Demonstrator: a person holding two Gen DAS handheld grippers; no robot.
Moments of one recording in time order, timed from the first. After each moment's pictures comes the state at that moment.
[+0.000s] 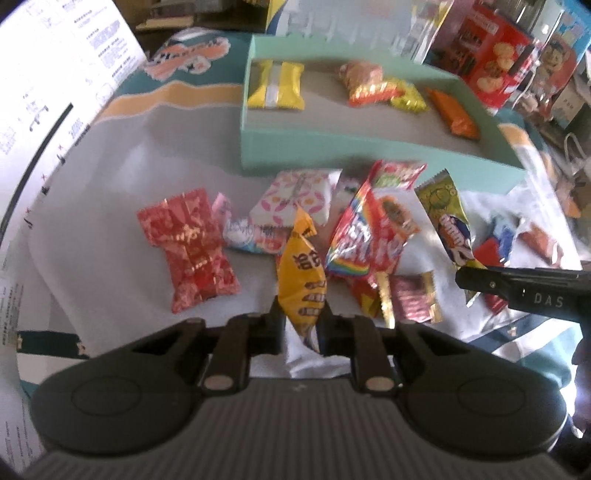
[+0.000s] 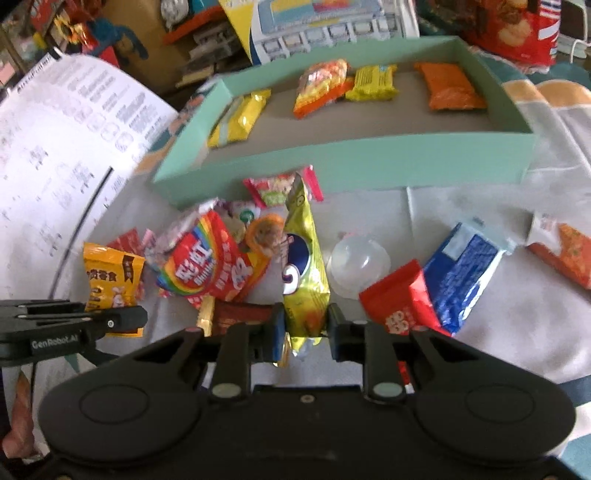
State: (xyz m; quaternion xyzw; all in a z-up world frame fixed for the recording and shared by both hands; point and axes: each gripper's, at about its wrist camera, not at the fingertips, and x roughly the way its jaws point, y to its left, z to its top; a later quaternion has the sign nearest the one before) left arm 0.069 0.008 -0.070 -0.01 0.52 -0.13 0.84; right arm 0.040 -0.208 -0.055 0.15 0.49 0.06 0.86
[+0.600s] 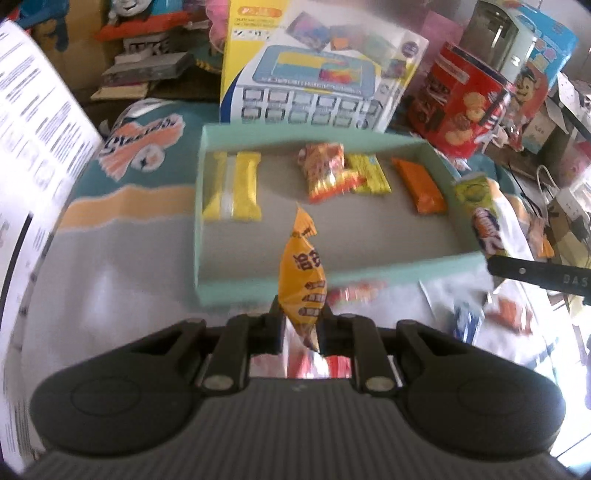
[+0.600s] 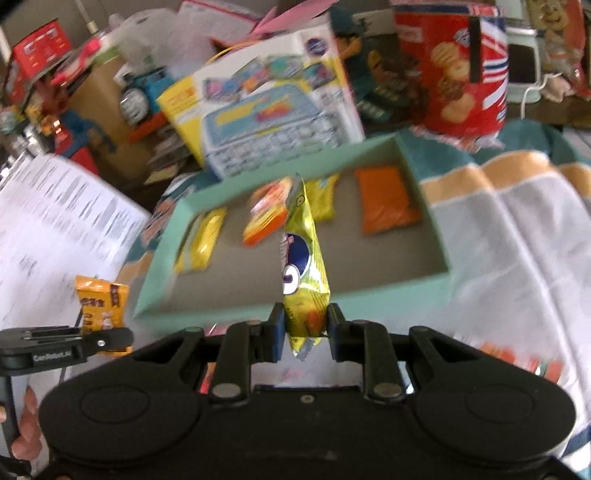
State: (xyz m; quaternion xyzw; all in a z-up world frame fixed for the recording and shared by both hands) left arm 0.163 -0.025 -0.016 0.00 0.48 -0.18 0.86; right arm 0.091 -0.293 0.011 0.19 0.42 -0.01 0.89
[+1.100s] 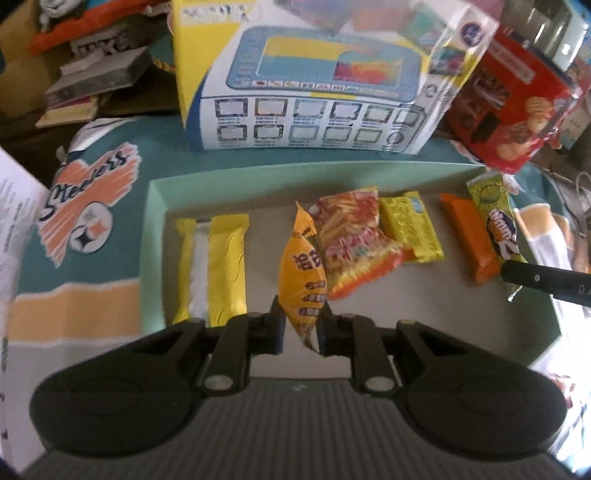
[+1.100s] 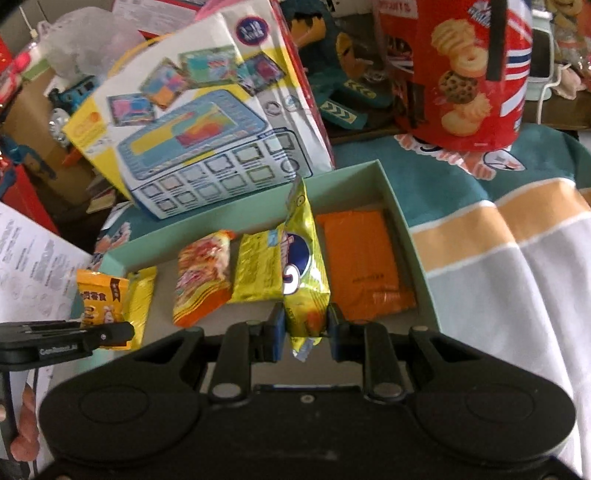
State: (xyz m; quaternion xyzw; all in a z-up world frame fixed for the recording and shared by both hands) left arm 0.325 -0.091 -0.070 0.03 0.52 -0.17 0.84; right arm 0.226 -0.333 -0.041 0.20 0.45 -0.05 0.87
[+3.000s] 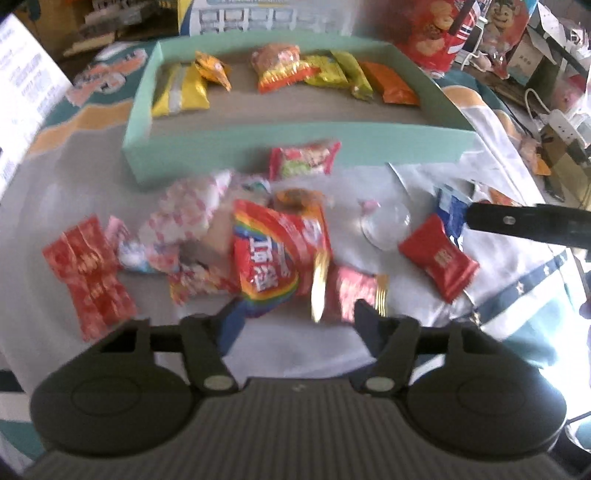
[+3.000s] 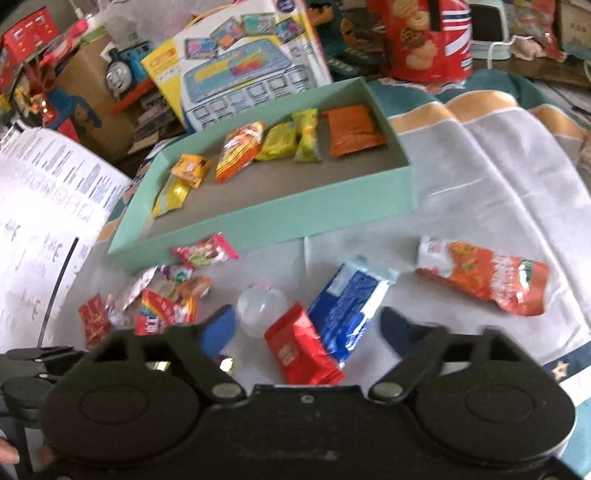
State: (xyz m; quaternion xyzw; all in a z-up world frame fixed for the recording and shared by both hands) left arm 0.071 -0.061 -0.089 0.03 0.53 -0.20 0.82; right arm 0.009 -0.273 -0.034 0.19 0.45 -0.02 0.87
